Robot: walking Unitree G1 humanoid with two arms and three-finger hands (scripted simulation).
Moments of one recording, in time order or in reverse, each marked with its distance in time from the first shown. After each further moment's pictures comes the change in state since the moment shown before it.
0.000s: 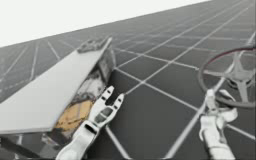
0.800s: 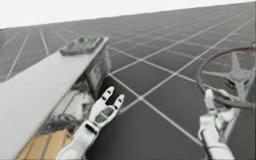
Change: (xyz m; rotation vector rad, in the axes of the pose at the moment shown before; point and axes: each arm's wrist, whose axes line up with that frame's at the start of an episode) left arm -0.006 0.013 0.003 -0.037 -0.021 0.018; right arm -0.009 0.017 -0.003 -0.027 -0.003 0.051
